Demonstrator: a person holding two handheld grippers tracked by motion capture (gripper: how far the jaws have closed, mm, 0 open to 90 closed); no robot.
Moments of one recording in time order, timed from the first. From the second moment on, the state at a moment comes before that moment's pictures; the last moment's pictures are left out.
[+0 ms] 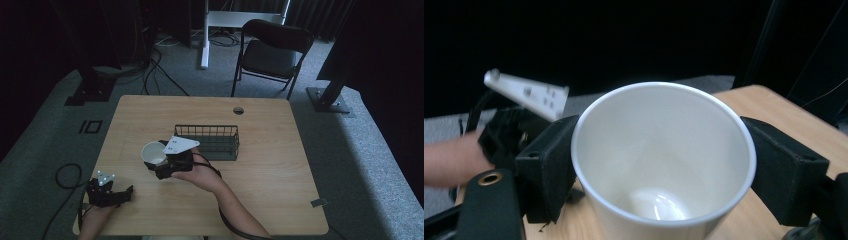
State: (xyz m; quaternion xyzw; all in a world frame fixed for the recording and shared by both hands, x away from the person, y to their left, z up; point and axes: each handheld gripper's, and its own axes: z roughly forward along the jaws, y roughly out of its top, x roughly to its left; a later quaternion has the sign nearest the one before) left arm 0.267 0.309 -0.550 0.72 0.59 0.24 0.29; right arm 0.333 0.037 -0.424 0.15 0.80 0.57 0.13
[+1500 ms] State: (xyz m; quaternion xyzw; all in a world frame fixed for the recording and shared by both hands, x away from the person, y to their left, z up) left arm 0.267 0.309 -0.550 0.72 0.59 0.24 0.29; right arm 0.388 -0.071 -0.377 0.28 0.75 0.55 0.25
